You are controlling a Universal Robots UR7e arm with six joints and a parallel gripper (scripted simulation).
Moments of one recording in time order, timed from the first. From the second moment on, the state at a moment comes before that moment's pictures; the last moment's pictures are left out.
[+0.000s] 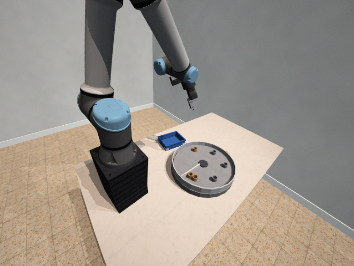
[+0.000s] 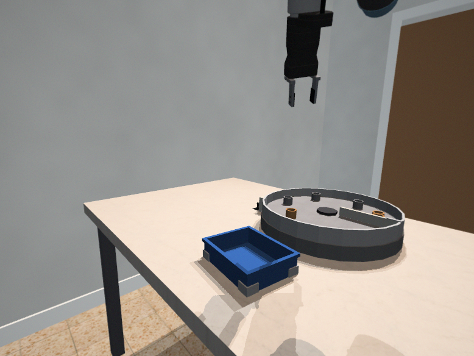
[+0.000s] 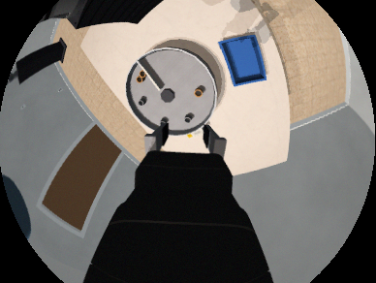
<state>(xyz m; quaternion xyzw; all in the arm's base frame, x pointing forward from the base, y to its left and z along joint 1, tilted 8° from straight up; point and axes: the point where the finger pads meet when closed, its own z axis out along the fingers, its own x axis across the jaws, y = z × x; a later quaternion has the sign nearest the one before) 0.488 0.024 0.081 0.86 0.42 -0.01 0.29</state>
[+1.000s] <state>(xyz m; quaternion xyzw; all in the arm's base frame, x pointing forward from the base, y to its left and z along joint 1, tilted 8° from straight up) 0.488 0.025 0.082 0.88 0.45 -0.02 0.11</state>
